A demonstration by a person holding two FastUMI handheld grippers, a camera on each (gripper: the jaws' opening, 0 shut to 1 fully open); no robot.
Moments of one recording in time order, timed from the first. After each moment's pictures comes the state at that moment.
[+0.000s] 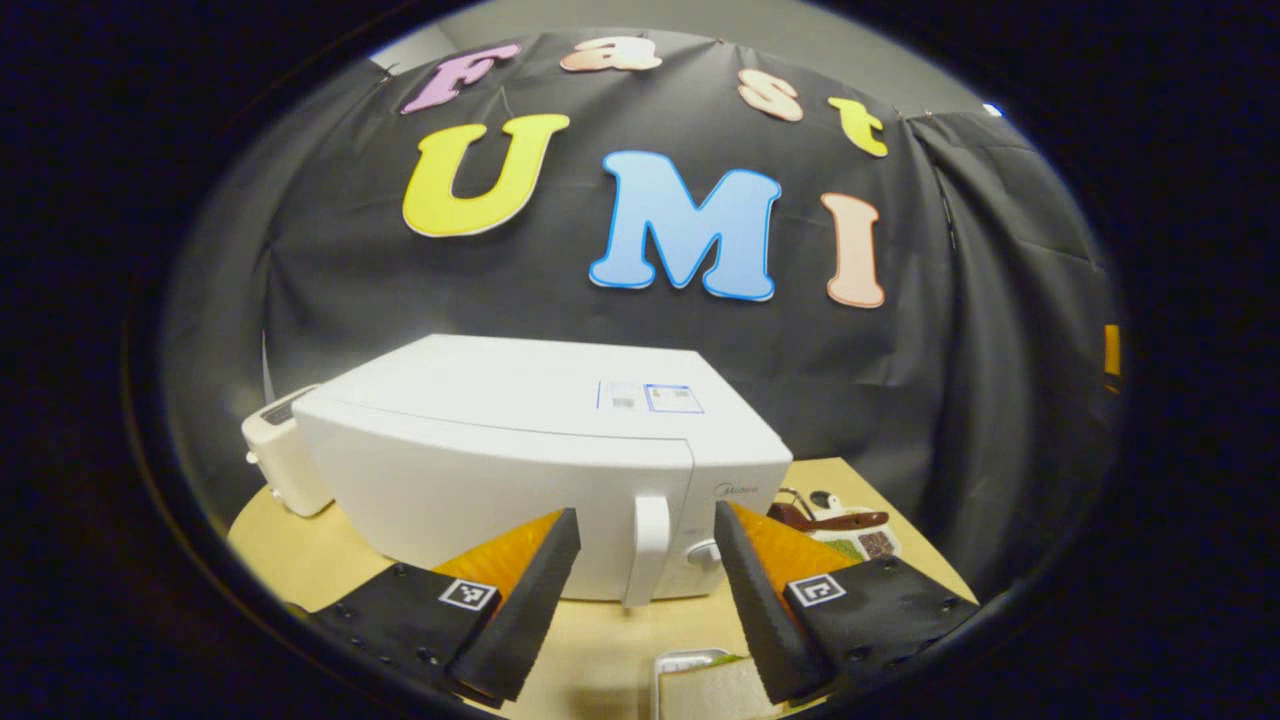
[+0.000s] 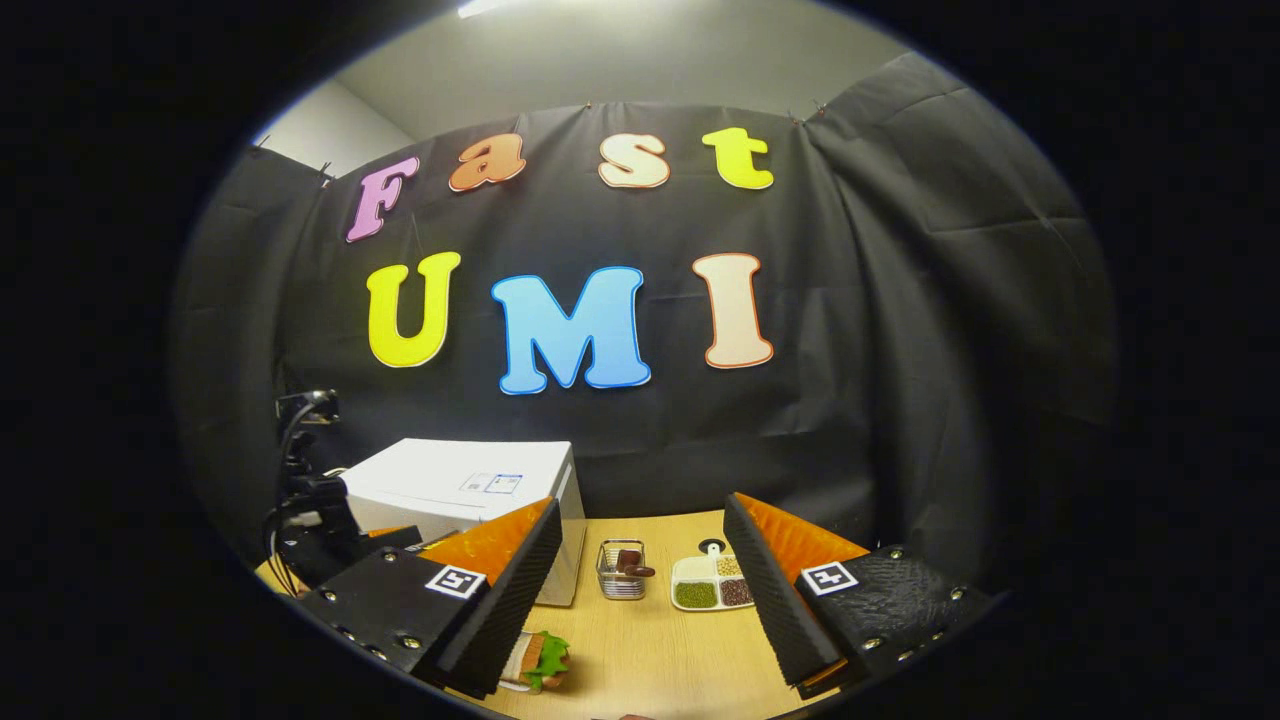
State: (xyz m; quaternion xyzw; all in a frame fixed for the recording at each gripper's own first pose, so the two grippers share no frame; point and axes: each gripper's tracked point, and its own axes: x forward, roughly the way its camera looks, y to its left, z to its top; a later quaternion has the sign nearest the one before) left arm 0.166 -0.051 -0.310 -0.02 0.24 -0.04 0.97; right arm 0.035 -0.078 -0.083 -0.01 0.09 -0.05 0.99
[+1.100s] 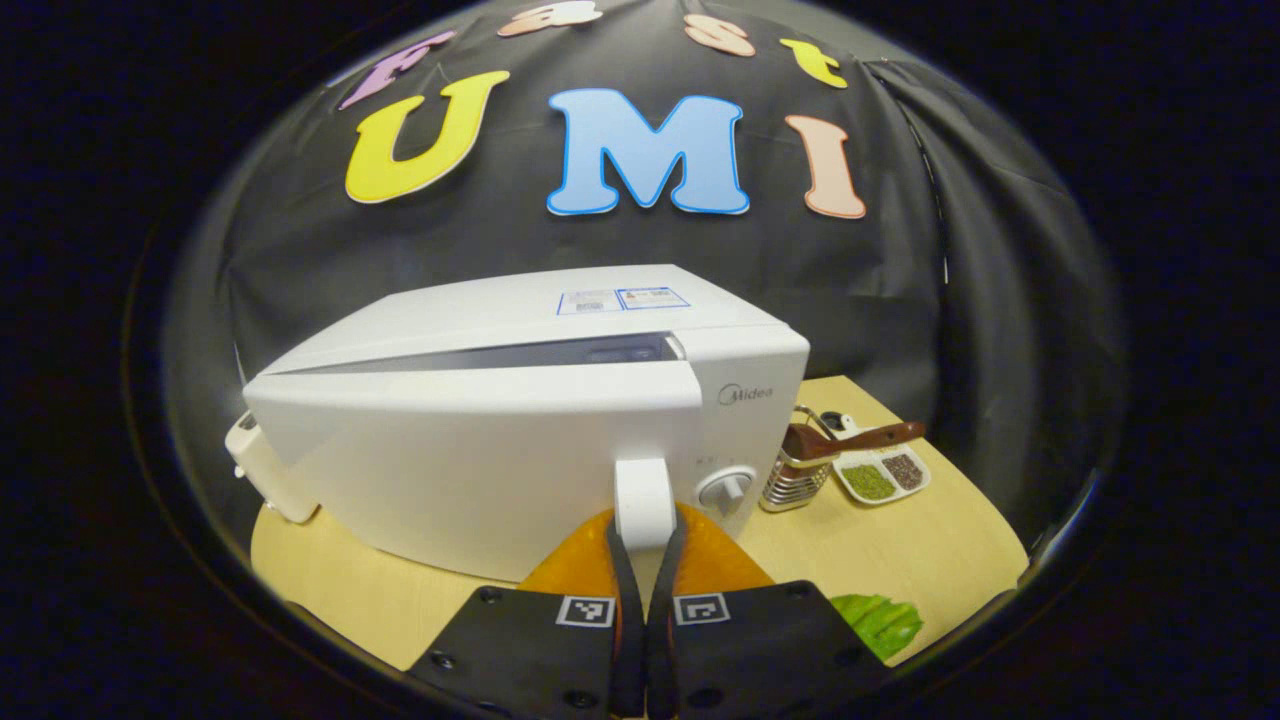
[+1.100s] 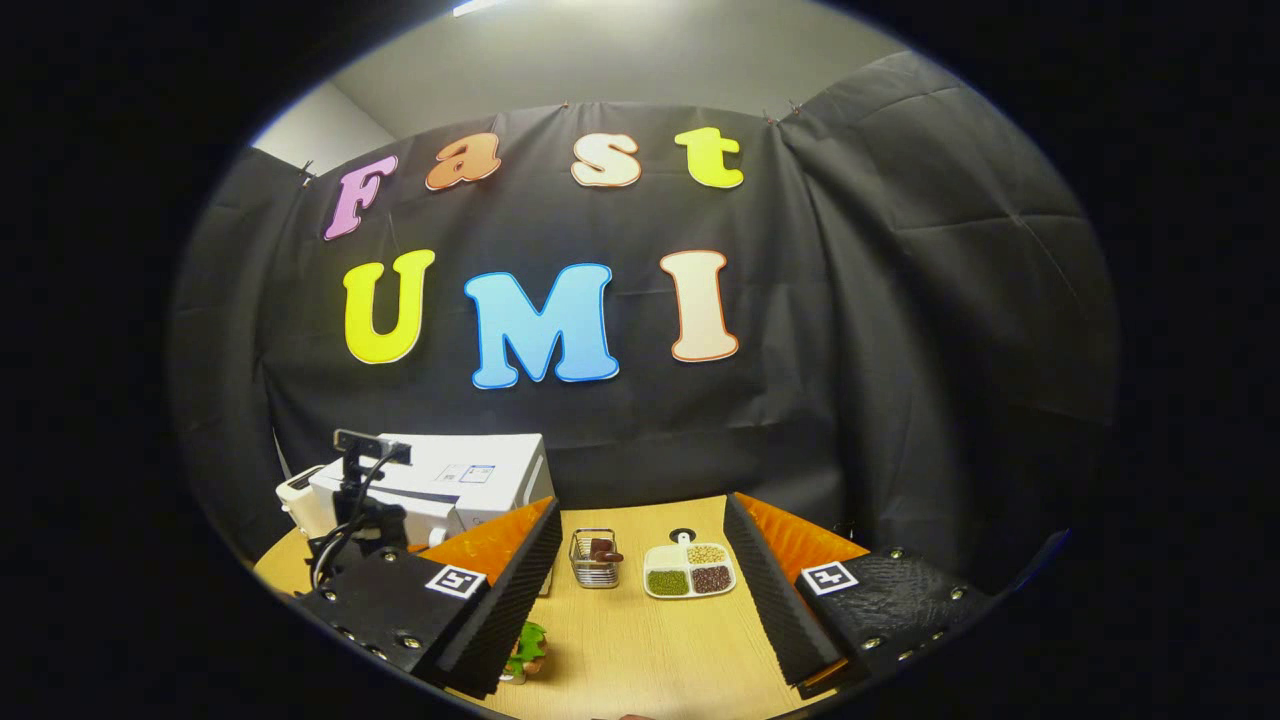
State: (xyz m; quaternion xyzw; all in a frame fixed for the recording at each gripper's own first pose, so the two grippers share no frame) left arm 0.138 -0.056 -0.360 0.03 0.32 -0.09 0.94; right arm 0.002 -0.095 -0.080 -0.01 0.09 -0.09 0.99
